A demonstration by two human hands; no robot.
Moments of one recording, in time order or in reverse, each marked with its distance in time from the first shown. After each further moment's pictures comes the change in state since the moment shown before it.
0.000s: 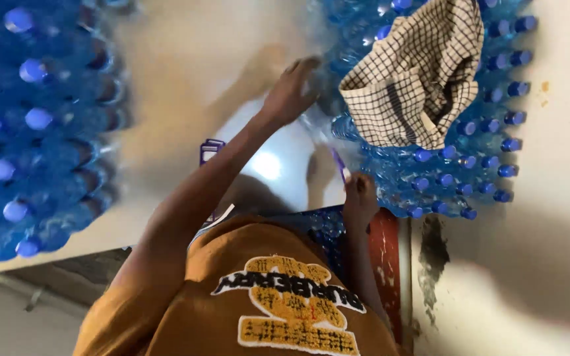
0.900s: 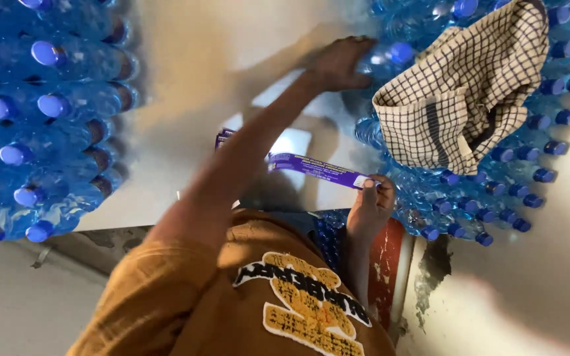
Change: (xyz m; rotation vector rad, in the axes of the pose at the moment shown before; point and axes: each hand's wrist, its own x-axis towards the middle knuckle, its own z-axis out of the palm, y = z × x) left_hand 0.091 -0.047 0.032 0.214 -0.218 0.121; right_hand 0.002 -0.049 0.036 0.422 0.083 0.136
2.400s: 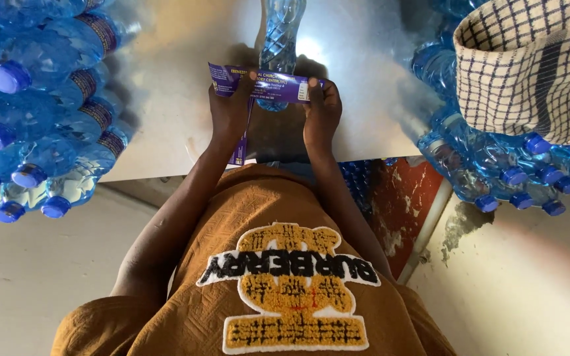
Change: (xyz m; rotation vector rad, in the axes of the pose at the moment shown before) left_hand -0.309 0.032 -0.059 -0.794 0.664 -1.058; right_hand -0.033 0.103 0.152 0.027 -0.194 0.396
